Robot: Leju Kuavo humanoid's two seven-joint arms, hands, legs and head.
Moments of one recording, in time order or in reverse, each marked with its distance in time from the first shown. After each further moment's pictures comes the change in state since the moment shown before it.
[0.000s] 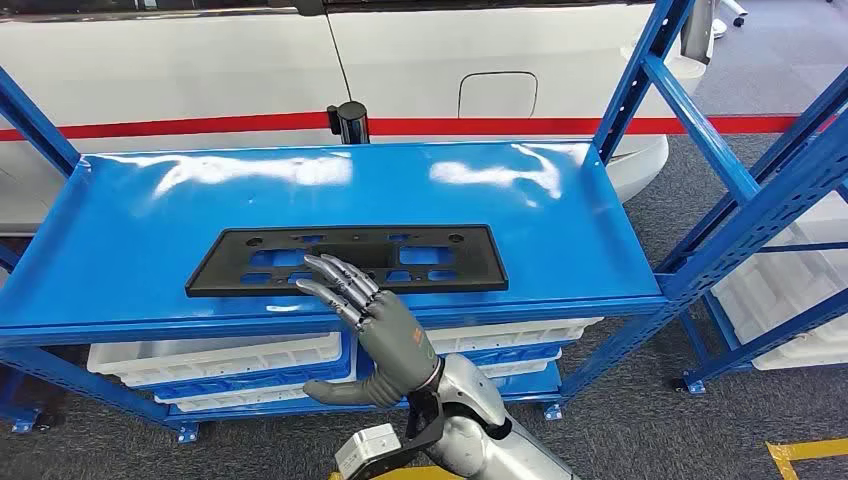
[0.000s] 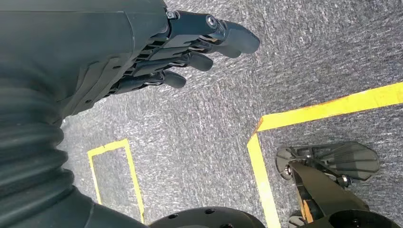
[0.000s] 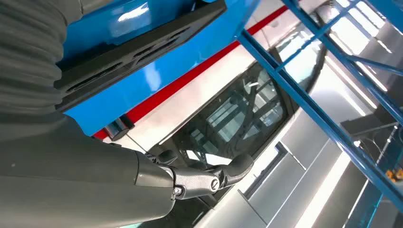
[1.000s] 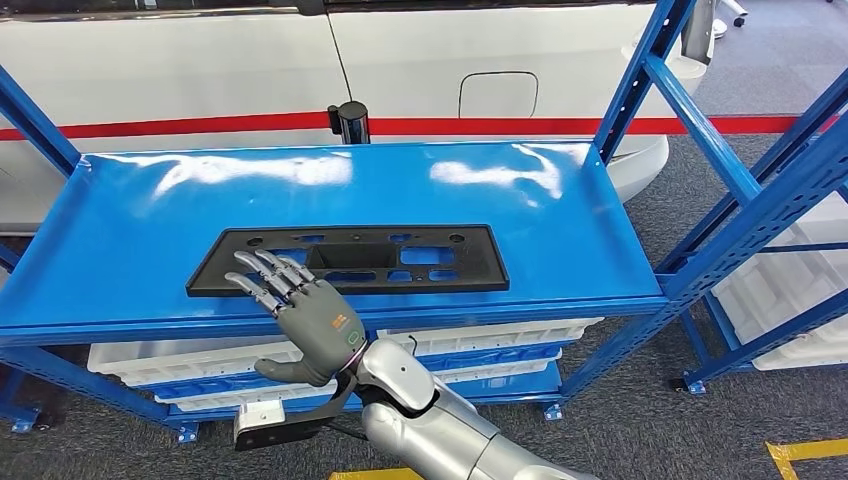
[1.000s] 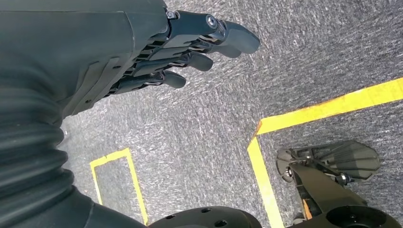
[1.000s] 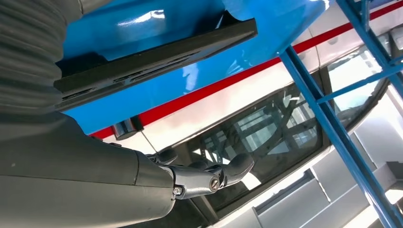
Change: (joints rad) left arm -0.018 0.000 -0.003 0.000 -0.046 -0.011 0.016; right arm -0.197 0.229 0.098 0.463 0.178 -0.155 0.162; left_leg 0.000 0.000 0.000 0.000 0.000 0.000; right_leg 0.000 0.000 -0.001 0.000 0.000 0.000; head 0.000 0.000
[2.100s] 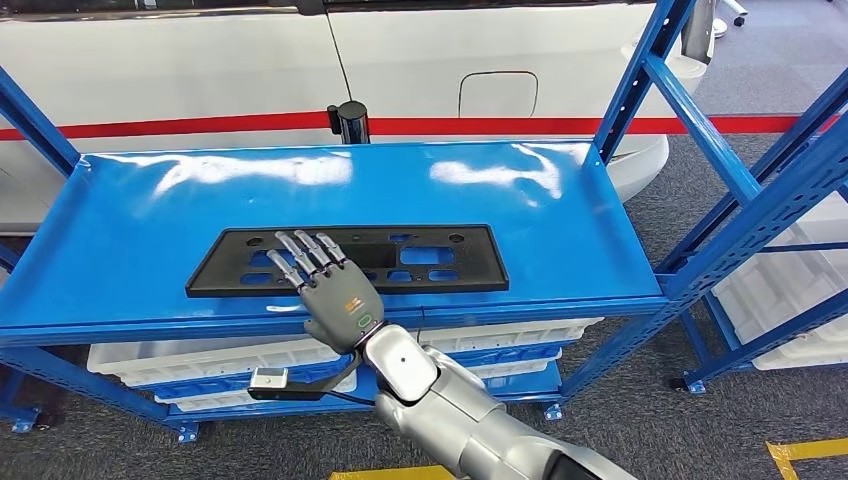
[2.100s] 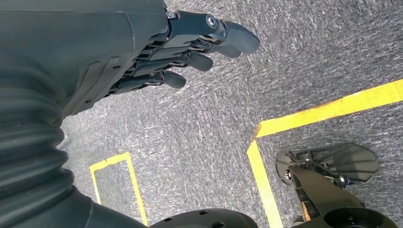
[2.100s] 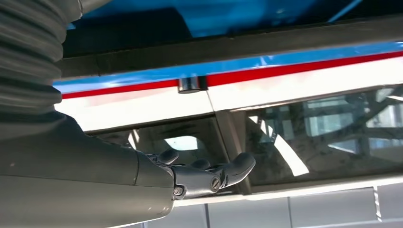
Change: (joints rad) left arm -0.006 -0.001 0.000 0.000 -0.017 0.007 0.002; right arm -0.105 0.023 -0.006 0.247 0.435 -0.120 0.366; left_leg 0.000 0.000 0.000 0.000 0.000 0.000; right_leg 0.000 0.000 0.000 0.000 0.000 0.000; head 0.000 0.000
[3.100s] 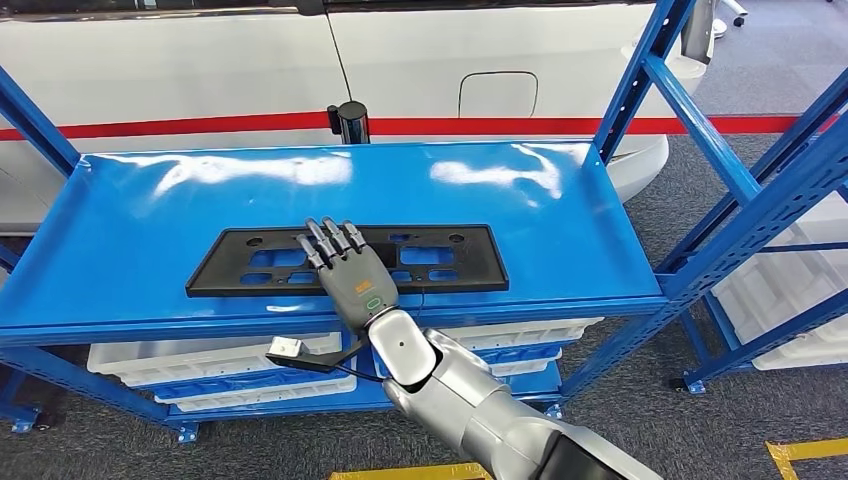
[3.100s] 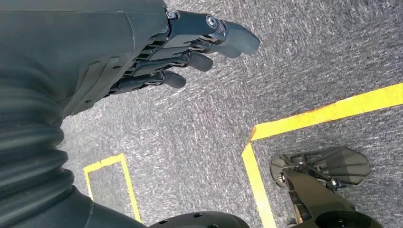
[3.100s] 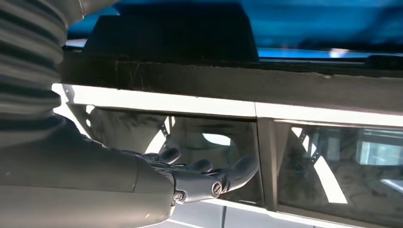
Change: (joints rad) left arm -0.002 0.000 0.001 0.000 0.006 0.014 -0.017; right arm -0.071 0.002 0.011 0.094 0.171 0.124 0.230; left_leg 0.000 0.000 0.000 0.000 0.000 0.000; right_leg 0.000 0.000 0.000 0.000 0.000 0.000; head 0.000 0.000
